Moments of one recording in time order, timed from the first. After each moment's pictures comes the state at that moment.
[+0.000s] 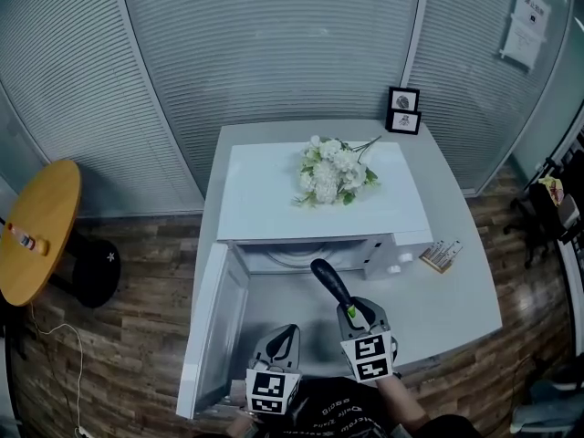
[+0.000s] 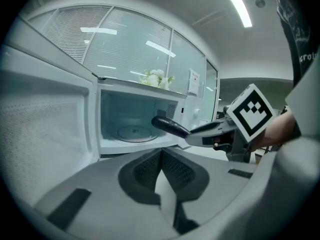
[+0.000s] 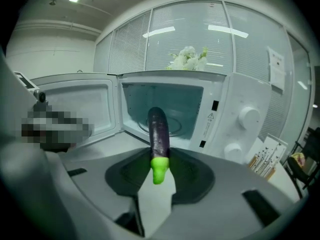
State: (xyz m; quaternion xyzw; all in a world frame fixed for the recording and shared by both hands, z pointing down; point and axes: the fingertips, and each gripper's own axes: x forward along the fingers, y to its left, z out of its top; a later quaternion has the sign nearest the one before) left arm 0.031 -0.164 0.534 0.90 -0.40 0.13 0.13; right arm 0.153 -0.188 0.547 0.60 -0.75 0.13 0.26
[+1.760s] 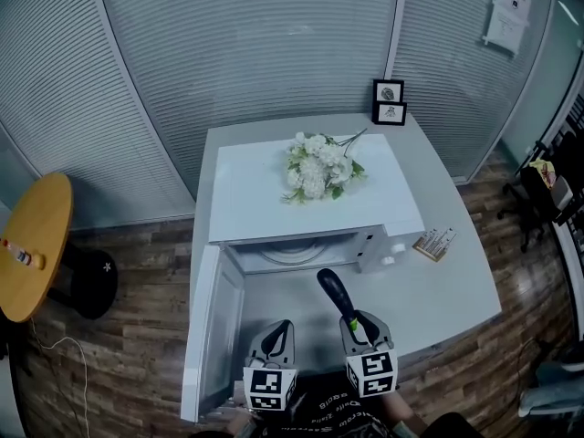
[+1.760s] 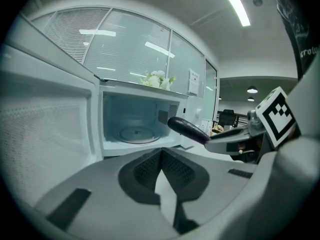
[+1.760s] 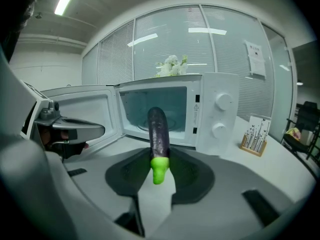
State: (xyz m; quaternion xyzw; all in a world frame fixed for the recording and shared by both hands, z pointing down) left arm 0.024 -0.170 0.535 0.90 -0.40 0.13 0.12; right arm 0.154 -0.140 0.548 0.65 -0.72 0.17 0.19
